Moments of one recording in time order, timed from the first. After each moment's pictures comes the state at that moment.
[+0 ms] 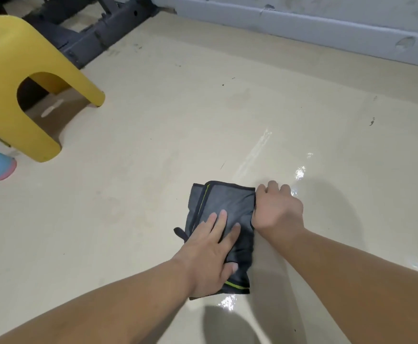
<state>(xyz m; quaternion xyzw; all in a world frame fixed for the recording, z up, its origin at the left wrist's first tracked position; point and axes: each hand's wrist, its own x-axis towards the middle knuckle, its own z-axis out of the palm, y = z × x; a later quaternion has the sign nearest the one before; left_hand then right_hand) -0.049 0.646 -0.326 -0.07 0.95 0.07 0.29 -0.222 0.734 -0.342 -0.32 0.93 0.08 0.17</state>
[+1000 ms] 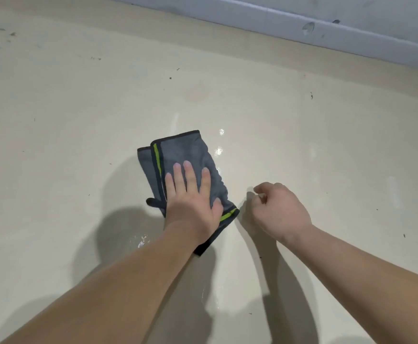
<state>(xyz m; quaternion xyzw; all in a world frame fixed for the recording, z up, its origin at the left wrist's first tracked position) -0.121 0.485 -0.393 -0.06 0.99 0.04 0.07 -0.158 0.661 -0.308 0.01 0.97 -0.17 0.18</state>
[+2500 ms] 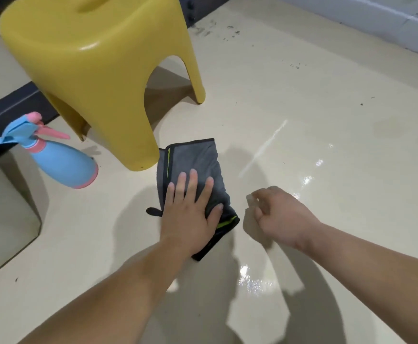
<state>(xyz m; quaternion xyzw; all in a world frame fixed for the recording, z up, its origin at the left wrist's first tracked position) 0.079 0.237 -0.398 -0.31 0.95 0.07 0.04 -0.080 0.384 -0.302 -0.35 0.87 -0.12 0.32</state>
